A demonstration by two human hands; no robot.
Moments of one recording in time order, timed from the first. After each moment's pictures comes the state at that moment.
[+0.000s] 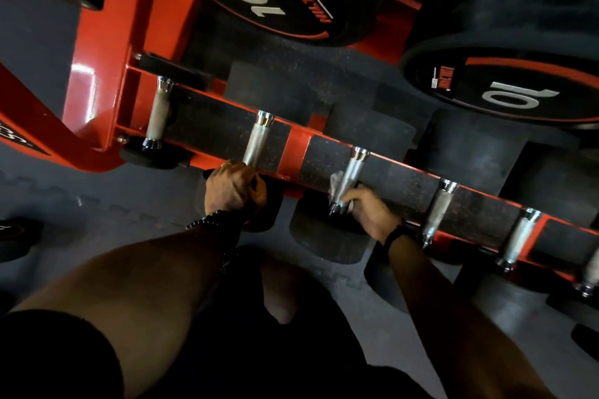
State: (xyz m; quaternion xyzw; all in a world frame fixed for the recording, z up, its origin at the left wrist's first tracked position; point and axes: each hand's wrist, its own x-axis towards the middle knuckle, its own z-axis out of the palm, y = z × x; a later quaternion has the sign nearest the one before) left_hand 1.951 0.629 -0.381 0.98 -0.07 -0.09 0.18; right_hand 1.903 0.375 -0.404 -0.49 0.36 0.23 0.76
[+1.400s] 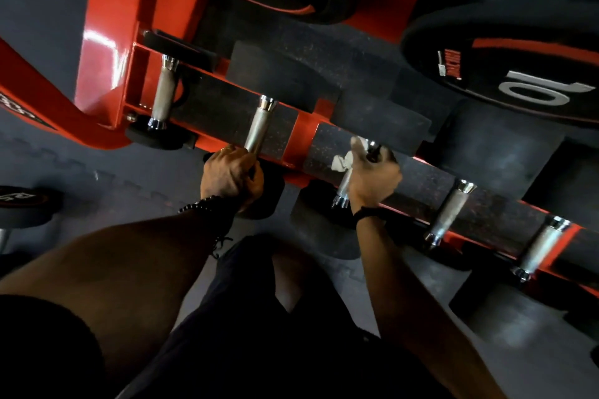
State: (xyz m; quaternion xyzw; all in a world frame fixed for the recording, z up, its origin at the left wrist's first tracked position) left_hand 1.949 0.627 -0.386 0.98 -0.09 -0.06 0.18; right_hand 1.938 0.403 -0.401 -0.76 0.52 -0.07 0.38
